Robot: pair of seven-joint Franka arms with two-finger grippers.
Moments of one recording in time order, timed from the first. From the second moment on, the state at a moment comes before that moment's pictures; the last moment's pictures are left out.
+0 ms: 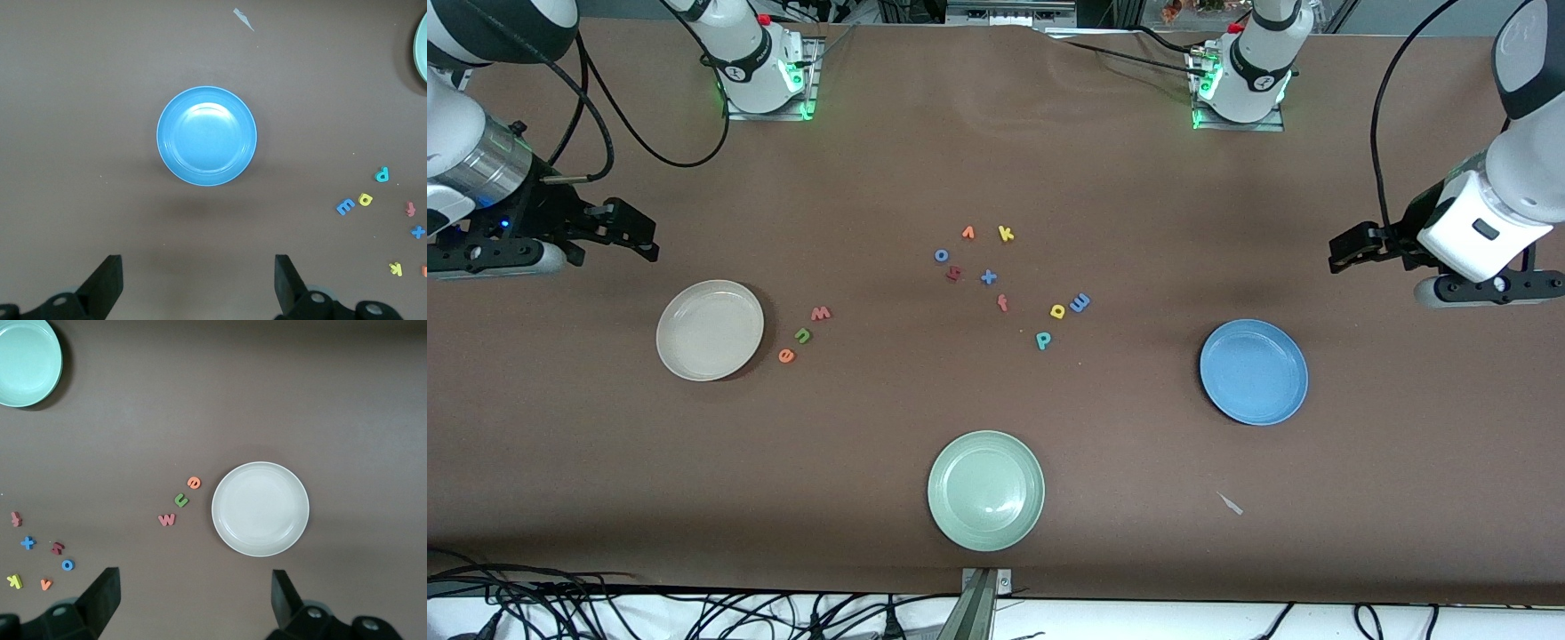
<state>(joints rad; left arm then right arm) -0.03 0.16 -0.06 -1.51 -0.02 1.58 -0.17 0.12 0.06 -0.01 -1.63 0.04 1.75 0.05</state>
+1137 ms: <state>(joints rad) -0.03 0.18 -0.06 -1.50 -0.02 1.59 -0.17 0.12 0.06 -0.01 -1.63 0.04 1.75 0.05</state>
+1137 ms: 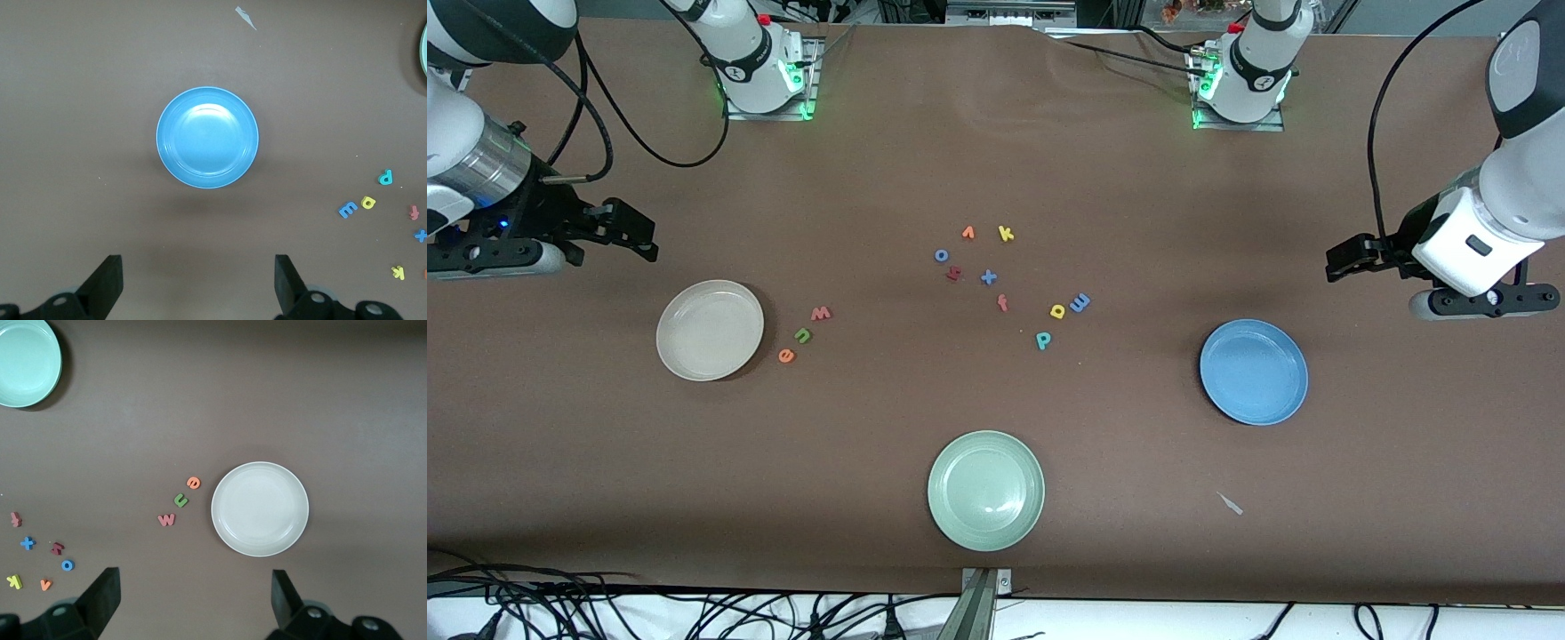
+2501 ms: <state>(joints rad) -0.19 0.40 -0.08 -1.49 -0.04 1.76 -0.12 0.11 0.06 -0.01 -1.63 0.04 1.75 0.05</state>
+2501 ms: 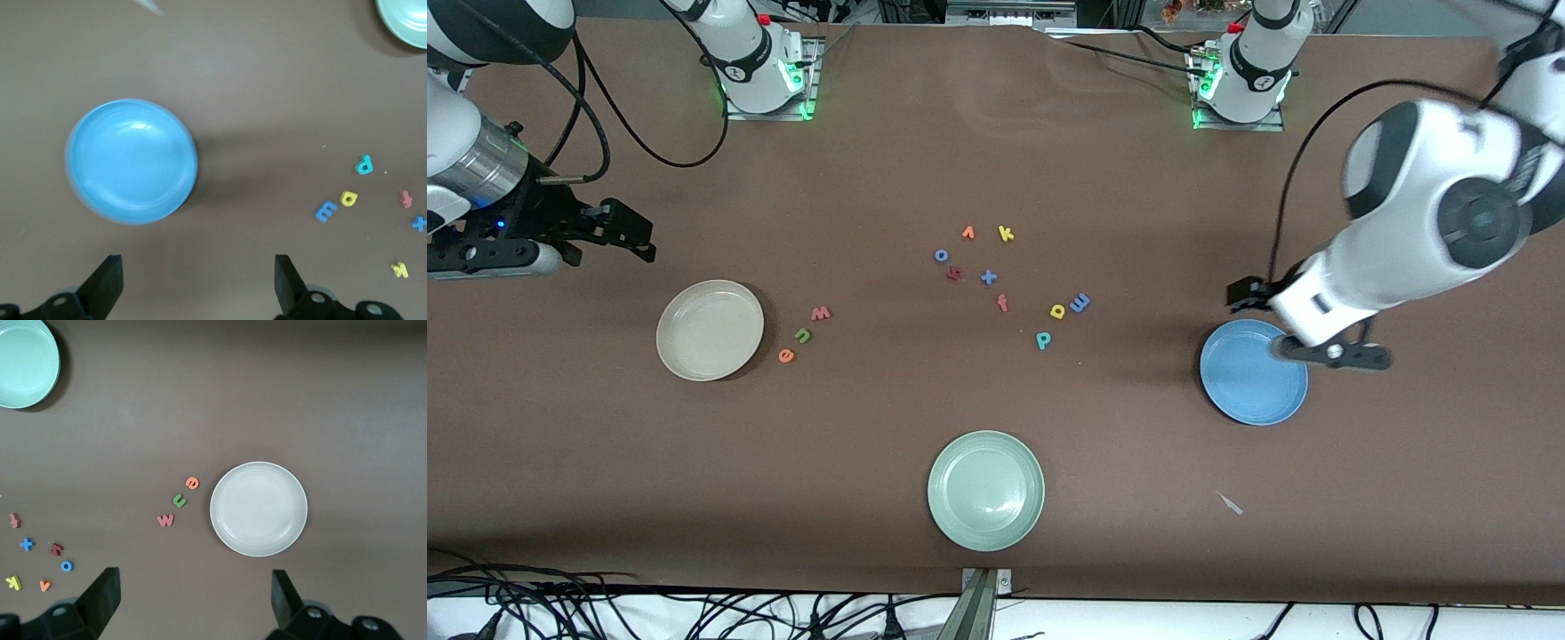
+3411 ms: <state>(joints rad) -0.51 0.72 -0.09 -1.54 -0.04 2.14 -0.21 0.11 0.06 -0.01 -1.63 0.04 1.75 0.05</state>
